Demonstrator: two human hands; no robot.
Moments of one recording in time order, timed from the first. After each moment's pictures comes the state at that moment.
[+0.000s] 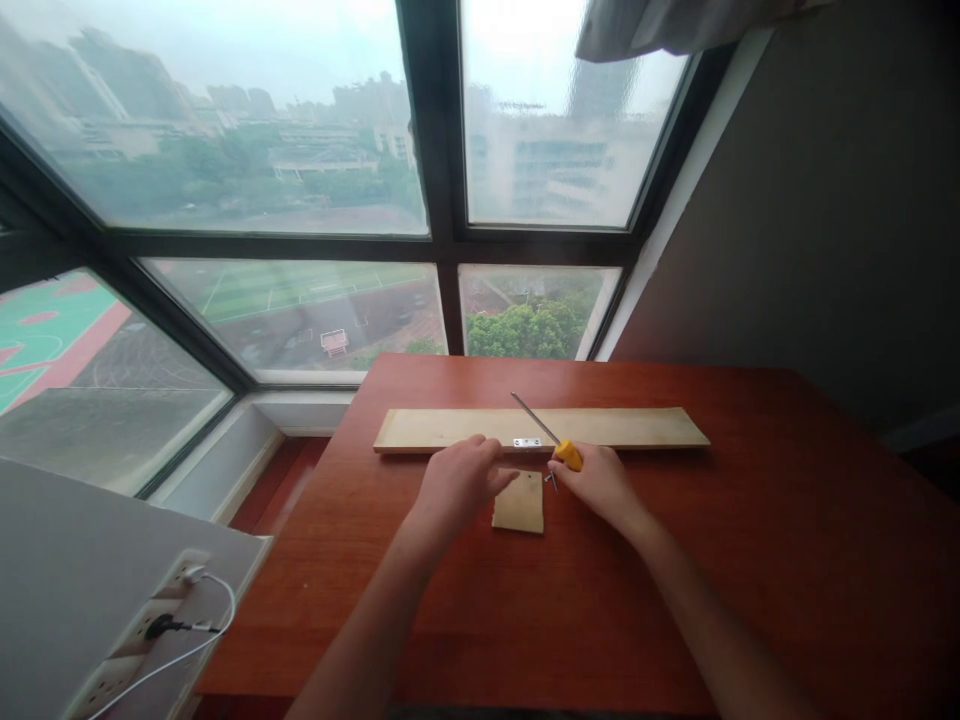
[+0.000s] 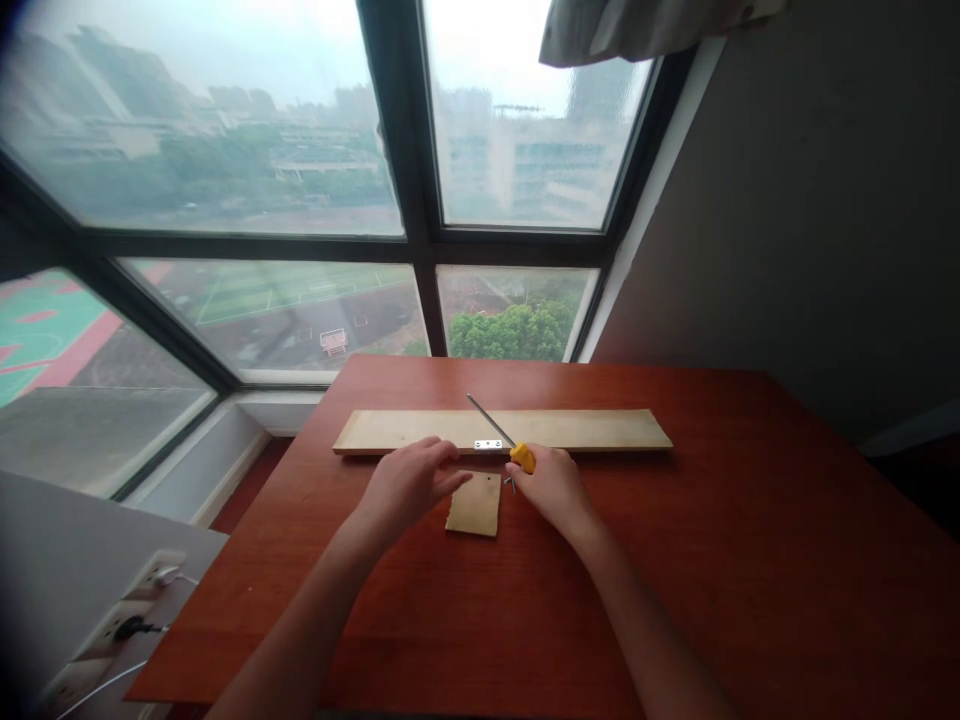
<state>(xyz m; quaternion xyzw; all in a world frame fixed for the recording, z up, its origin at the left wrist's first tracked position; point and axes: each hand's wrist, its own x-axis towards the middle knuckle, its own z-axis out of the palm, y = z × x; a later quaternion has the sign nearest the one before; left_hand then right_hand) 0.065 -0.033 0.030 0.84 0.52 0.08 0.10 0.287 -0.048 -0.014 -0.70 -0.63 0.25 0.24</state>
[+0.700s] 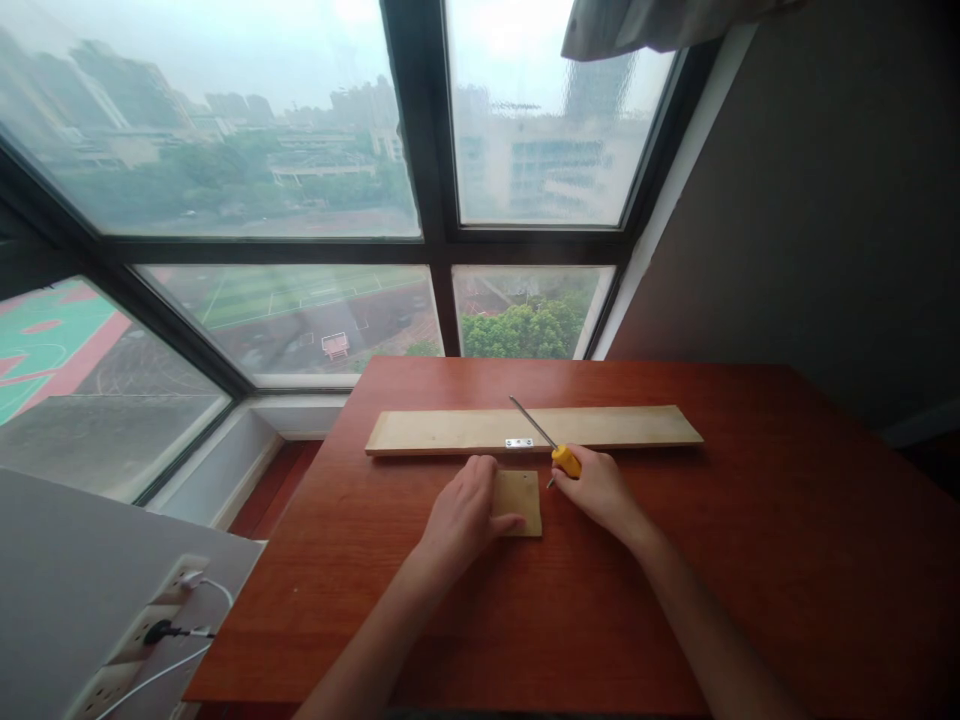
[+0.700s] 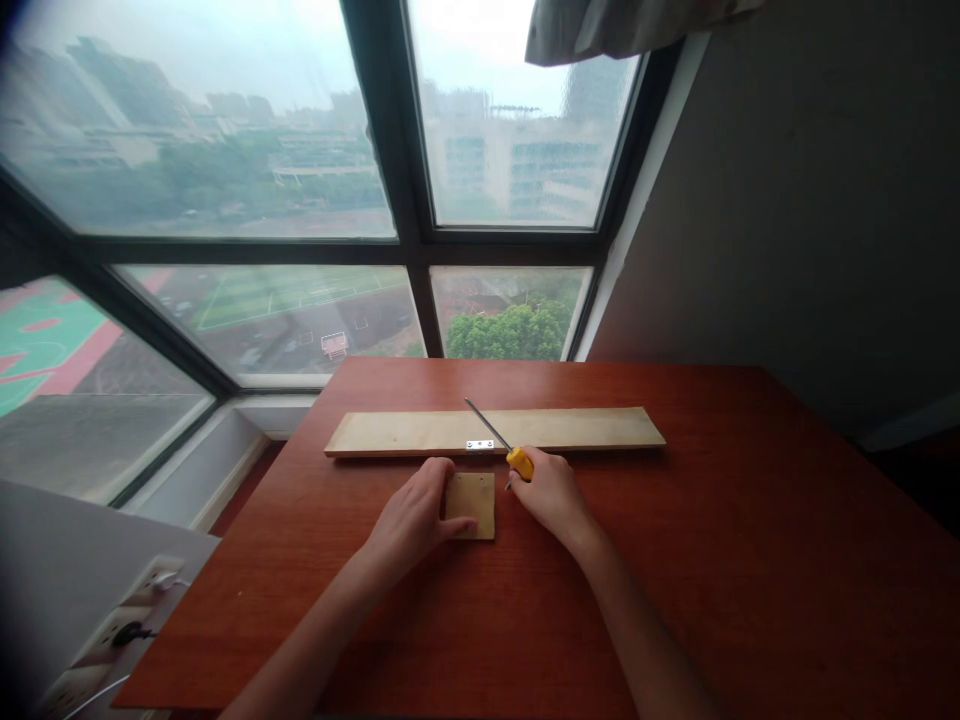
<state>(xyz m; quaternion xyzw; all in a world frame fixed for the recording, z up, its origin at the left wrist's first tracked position) 0.071 -0.060 -0.012 0.80 0.53 0.15 0.23 0.290 -0.058 -0.020 -0.69 -0.65 0.22 0.23</state>
